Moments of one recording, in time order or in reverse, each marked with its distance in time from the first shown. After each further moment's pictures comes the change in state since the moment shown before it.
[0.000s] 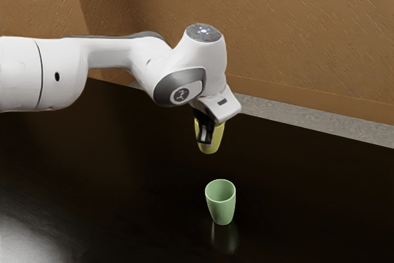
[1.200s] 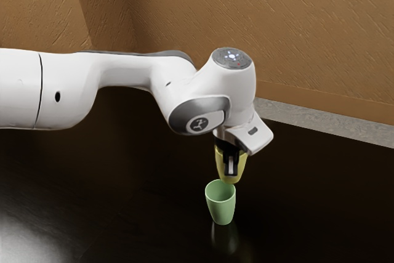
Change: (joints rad) arm -0.152 -0.030 -0.007 -0.062 -0.025 -0.005 -0.259
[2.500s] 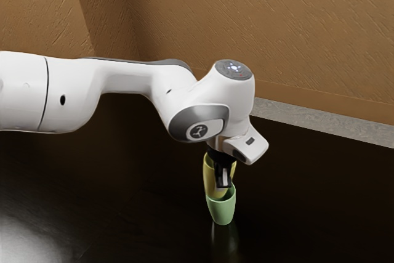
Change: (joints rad) arm 0.000 0.018 0.002 -0.024 -0.019 -0.066 -0.105
